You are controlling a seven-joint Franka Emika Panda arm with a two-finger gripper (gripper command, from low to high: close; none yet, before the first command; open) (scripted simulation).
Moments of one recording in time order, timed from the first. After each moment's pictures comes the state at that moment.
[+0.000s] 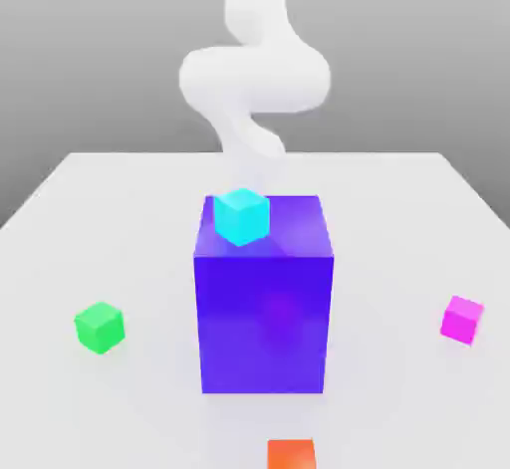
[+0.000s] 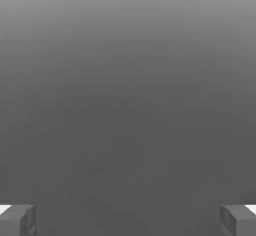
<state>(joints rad) 0.03 -0.71 0.05 -2.34 -0.01 2.35 0.80</state>
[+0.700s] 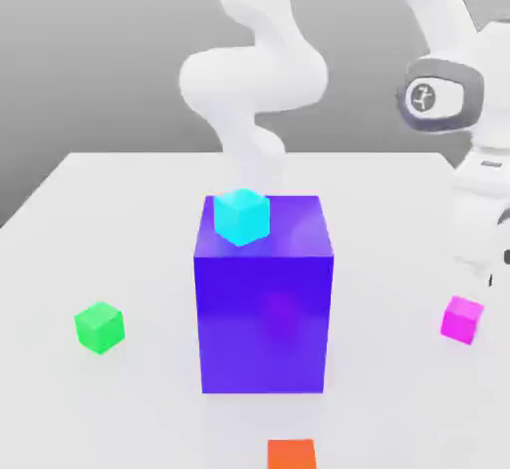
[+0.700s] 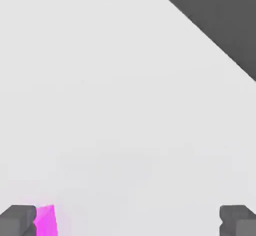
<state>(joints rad) 0.37 0.06 0.45 -2.66 -0.17 2.77 0.87</state>
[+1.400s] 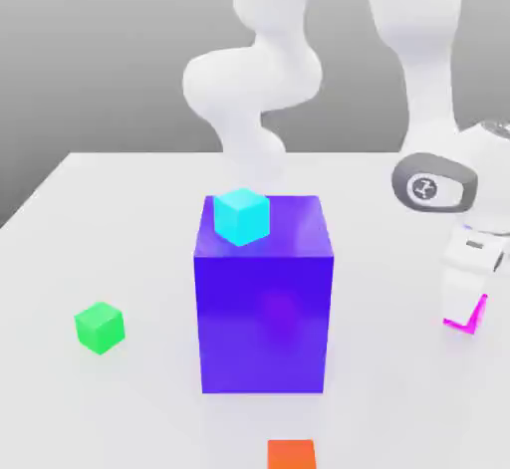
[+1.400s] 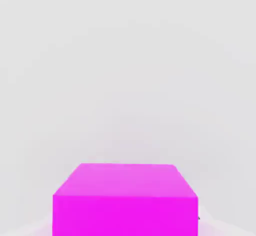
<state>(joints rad) 0.49 0.21 0.36 -2.67 -0.26 2.86 0.94</state>
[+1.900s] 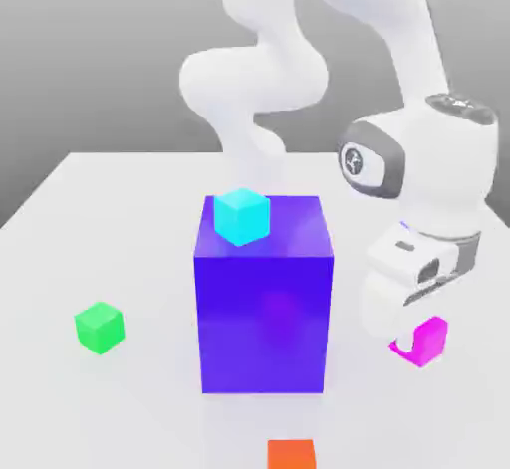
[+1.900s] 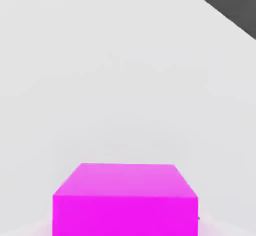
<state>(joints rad) 0.16 0.10 0.14 -2.63 -0.15 2.77 0.71</state>
